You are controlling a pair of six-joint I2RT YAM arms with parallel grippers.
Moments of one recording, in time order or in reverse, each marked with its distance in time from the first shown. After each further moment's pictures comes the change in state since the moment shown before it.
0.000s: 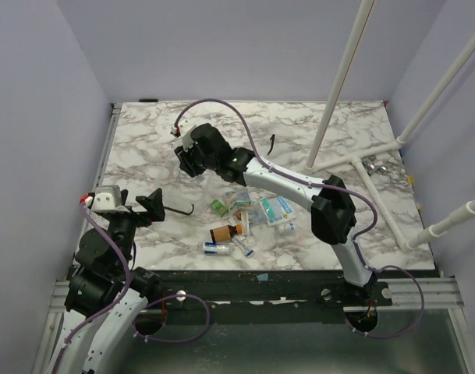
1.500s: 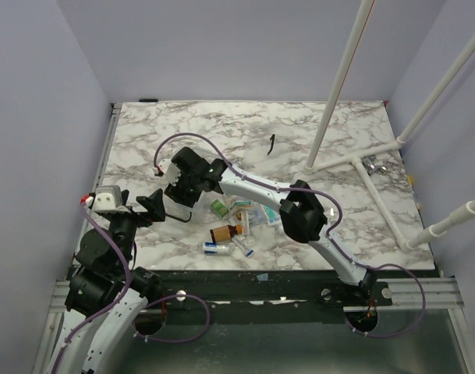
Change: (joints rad) left arm -0.008 -0.006 -0.007 0.000 -0.008 -0.010; right arm 0.059 0.325 0.280 -0.360 -0.276 -0.188
